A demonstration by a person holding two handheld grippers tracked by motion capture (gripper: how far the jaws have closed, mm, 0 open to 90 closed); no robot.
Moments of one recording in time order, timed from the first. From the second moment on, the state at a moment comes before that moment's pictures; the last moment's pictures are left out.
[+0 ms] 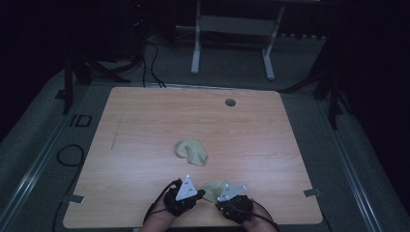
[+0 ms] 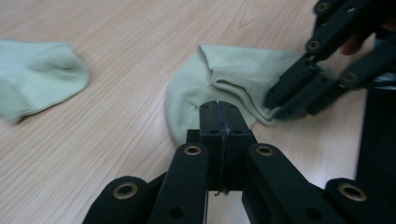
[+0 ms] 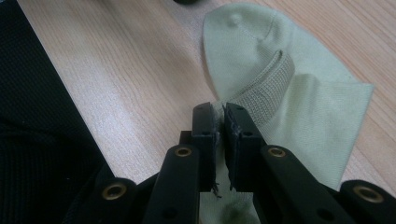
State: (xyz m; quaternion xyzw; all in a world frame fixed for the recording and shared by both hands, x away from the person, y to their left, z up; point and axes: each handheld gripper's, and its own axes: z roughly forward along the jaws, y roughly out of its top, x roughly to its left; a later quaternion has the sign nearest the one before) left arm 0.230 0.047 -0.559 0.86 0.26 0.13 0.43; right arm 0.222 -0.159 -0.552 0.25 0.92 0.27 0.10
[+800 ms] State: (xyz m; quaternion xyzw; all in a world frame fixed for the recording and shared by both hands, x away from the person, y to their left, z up) left arm 0.247 0.023 -0.571 0.88 0.26 0.12 0.38; right arm 0.220 -0.237 -0.514 0.34 0.87 0.33 0.14
